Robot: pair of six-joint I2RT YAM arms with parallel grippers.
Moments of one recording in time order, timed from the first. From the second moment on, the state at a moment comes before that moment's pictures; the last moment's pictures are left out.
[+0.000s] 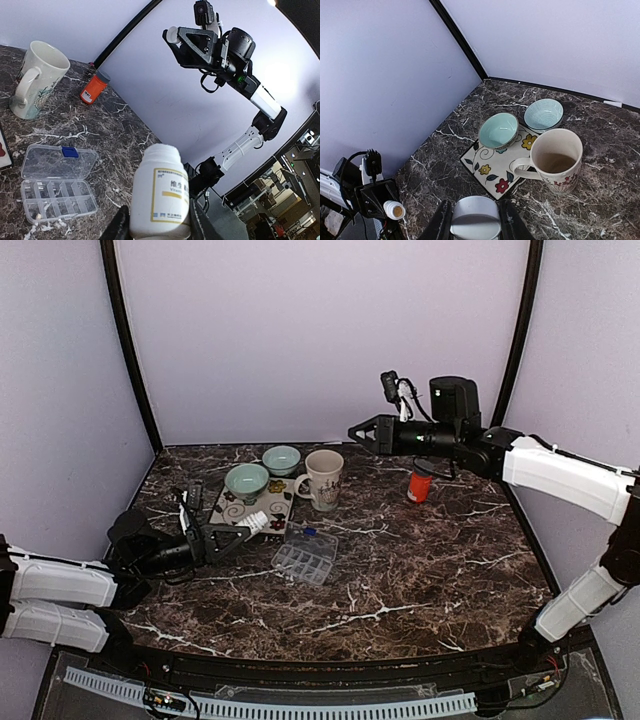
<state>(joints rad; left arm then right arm) -0.61 1.08 0.21 0.93 0.57 -0.80 0.68 1.48 1.26 -0.06 -0.34 0.42</state>
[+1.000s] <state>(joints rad) -0.64 1.45 0.11 1.31 0.54 -0.82 0.66 1.44 1.18 0.01 -0.30 0.44</state>
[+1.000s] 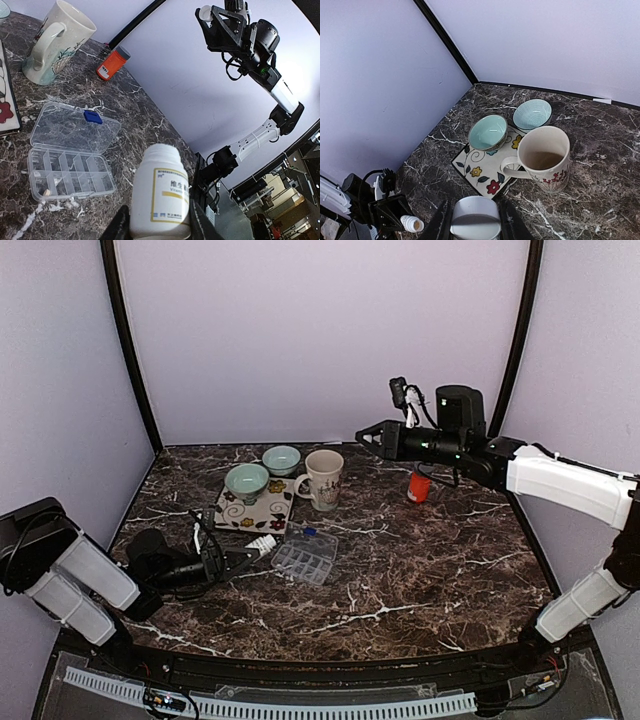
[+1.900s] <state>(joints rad) -0.64 1.67 0.14 1.42 0.46 -0.82 0.64 1.44 1.12 0.06 -0.29 0.45</state>
